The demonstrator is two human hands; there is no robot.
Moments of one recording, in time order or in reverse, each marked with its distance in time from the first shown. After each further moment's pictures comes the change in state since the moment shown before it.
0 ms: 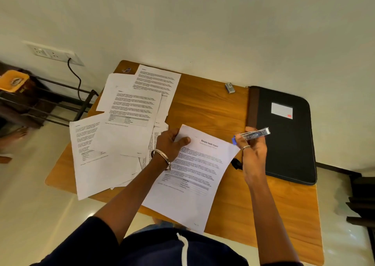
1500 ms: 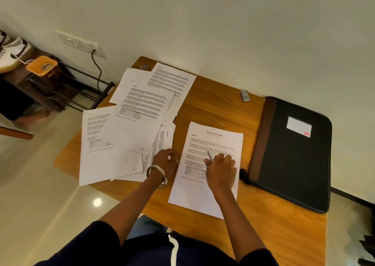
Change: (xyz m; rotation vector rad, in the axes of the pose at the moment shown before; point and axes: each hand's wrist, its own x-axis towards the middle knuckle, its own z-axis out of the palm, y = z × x) left_hand -0.018 -0.062 0.018 0.186 0.007 -0.306; right_hand 0.017 0.112 0.040 -1.454 -0.140 -0.268
